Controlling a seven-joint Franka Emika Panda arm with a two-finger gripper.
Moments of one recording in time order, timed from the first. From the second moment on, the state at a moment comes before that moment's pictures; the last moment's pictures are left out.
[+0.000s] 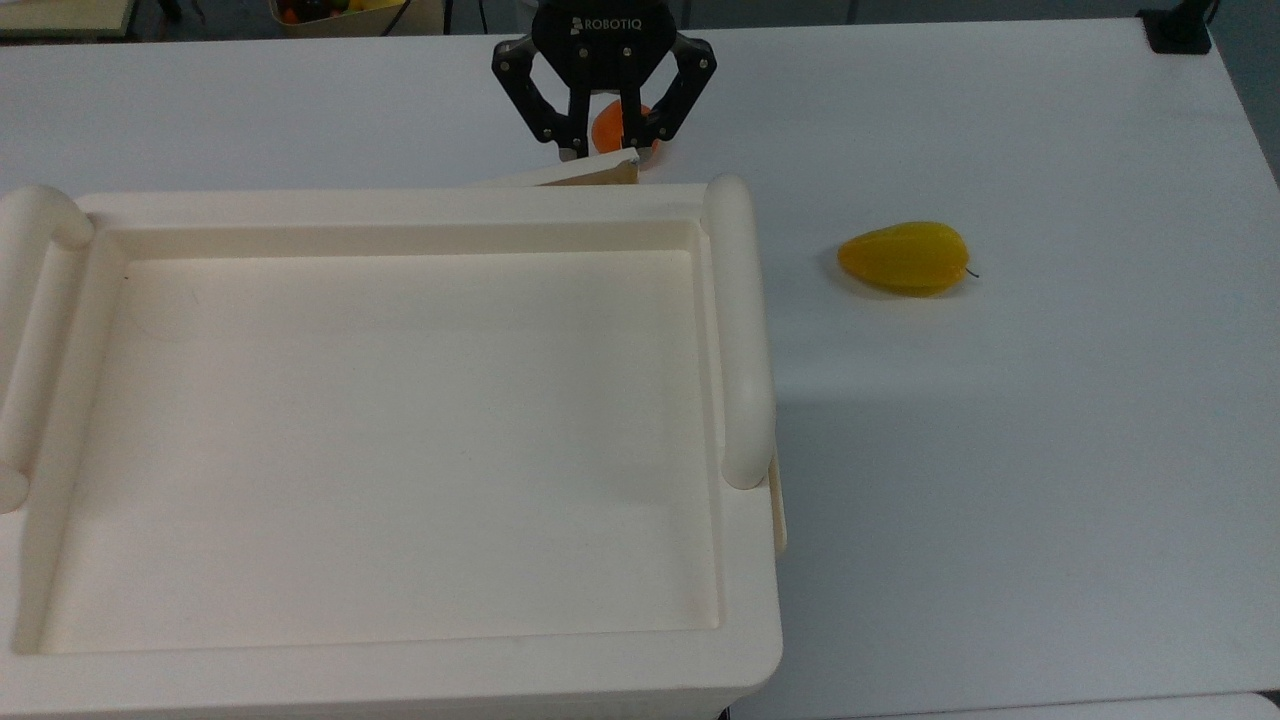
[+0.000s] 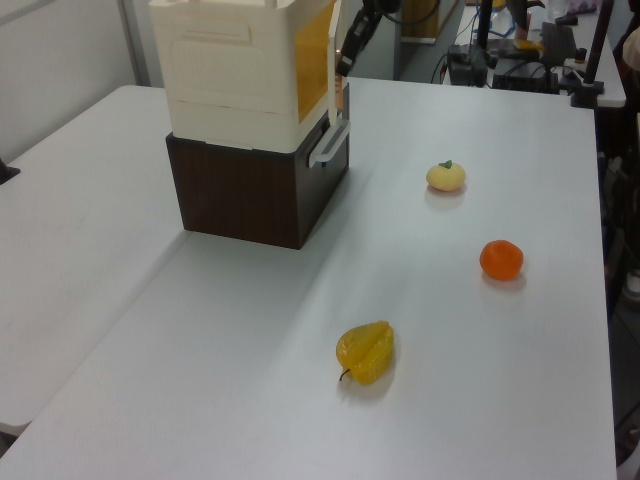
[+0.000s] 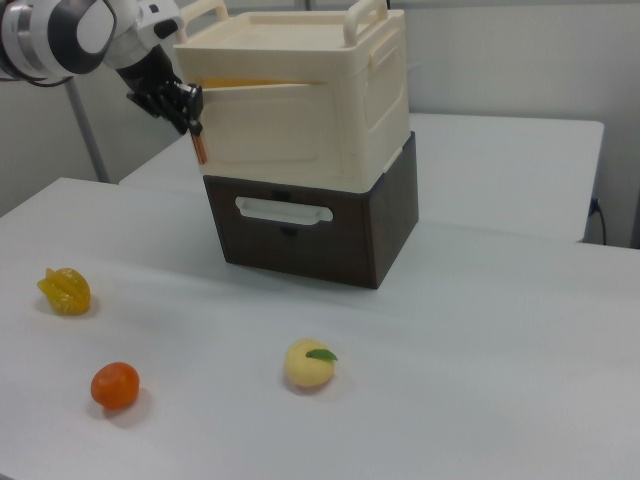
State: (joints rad) arm 0.22 0.21 -0.04 -1.41 -0.06 2.06 0.08
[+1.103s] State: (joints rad) arm 0.22 0.14 -0.03 -1.36 -0.06 2.15 0.16
